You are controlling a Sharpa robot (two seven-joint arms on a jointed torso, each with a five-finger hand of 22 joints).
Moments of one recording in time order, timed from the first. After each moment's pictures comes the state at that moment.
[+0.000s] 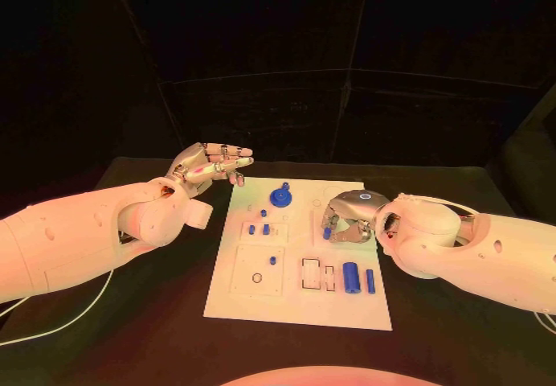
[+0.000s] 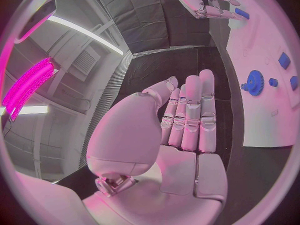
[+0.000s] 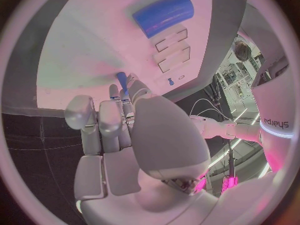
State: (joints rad) left arm 1.27 -0.83 -0.15 1.43 0.00 -0.17 0.44; left_hand 1.39 -0.09 0.38 -0.03 0.13 1.01 0.20 0.13 0.07 1.06 0.13 0.20 0.07 1.14 0.03 0.95 0.45 0.17 1.10 0.13 0.57 0.82; right arm 1.17 -0.86 -0.08 1.69 -1.70 -0.12 -0.30; right_hand 1.54 -0.05 0.13 0.14 0.08 0.99 0.15 0.07 0.07 1.11 0.08 0.13 0.06 1.47 0.01 1.21 0.95 0.10 1.27 0.11 1.29 1.04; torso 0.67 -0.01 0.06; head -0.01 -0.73
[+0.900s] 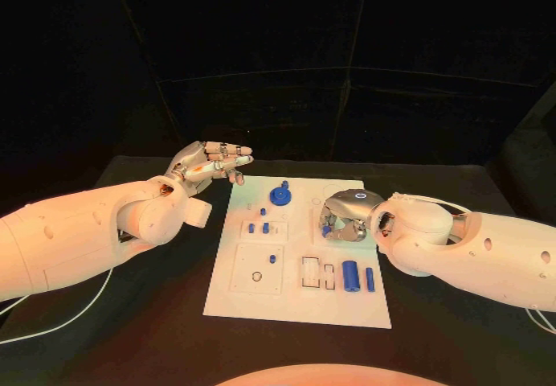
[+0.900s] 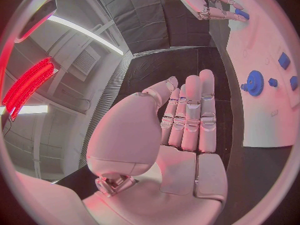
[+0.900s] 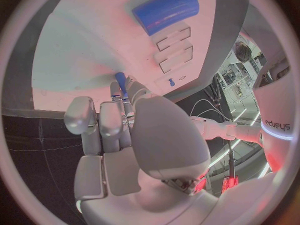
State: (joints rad) left arm 1.27 -0.83 -0.15 1.43 0.00 -0.16 0.43; left_hand 1.39 -0.09 0.38 -0.03 0.13 1.01 0.20 0.13 0.07 1.06 0.13 0.20 0.07 1.14 0.03 0.95 0.45 0.17 1.10 0.13 0.57 0.82; right arm 1.16 -0.84 -0.08 1.67 -1.70 -0.12 -0.30; right_hand 1.54 -0.04 0.21 0.15 0.08 1.08 0.14 0.08 0.07 1.21 0.07 0.13 0.06 1.46 0.00 1.24 0.99 0.10 1.29 0.10 1.32 1.08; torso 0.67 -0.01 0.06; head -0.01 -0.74
